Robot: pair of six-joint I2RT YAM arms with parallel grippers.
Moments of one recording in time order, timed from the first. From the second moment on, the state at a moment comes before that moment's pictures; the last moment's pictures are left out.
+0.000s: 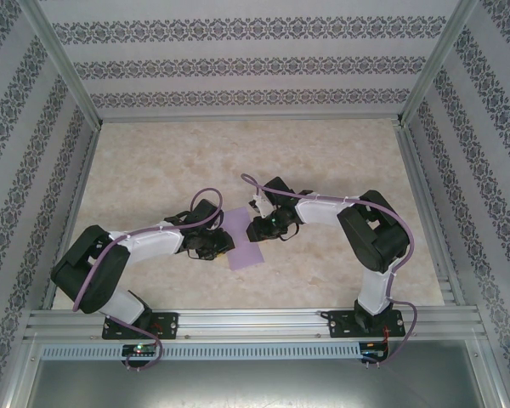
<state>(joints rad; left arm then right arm) -0.60 1.51 0.68 -0.29 0.28 -1.02 0.63 1.87 1.03 -0.36 -0.55 0.34</state>
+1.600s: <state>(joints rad) -0.63 1.46 0.68 -0.27 0.26 -1.03 0.63 1.85 1.03 -0.35 -0.54 0.34</state>
